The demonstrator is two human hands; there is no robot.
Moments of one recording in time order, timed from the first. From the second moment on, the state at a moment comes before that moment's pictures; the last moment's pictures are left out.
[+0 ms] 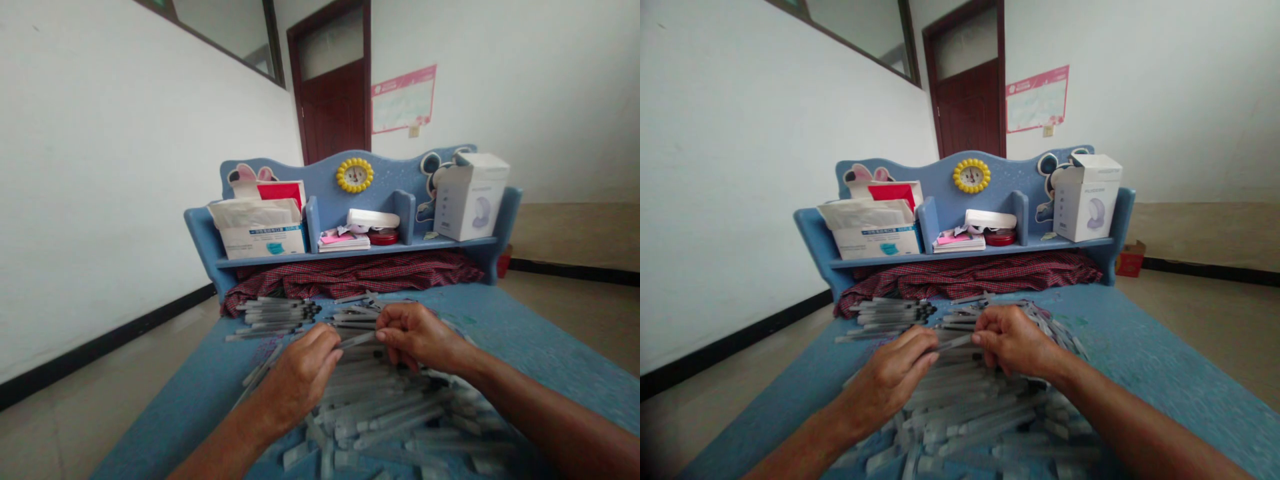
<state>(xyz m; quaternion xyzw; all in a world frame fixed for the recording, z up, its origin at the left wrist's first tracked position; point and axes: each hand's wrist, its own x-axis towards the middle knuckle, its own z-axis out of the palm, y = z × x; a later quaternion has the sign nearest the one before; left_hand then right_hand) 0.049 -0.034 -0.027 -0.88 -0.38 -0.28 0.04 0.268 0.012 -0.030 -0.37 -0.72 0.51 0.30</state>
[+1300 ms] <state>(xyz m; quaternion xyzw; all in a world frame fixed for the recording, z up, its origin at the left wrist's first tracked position) 0.045 -0.028 -0.031 -0.86 -0.42 -0.28 0.06 0.274 0.023 -0.028 -0.35 -0.84 0.22 0.35</state>
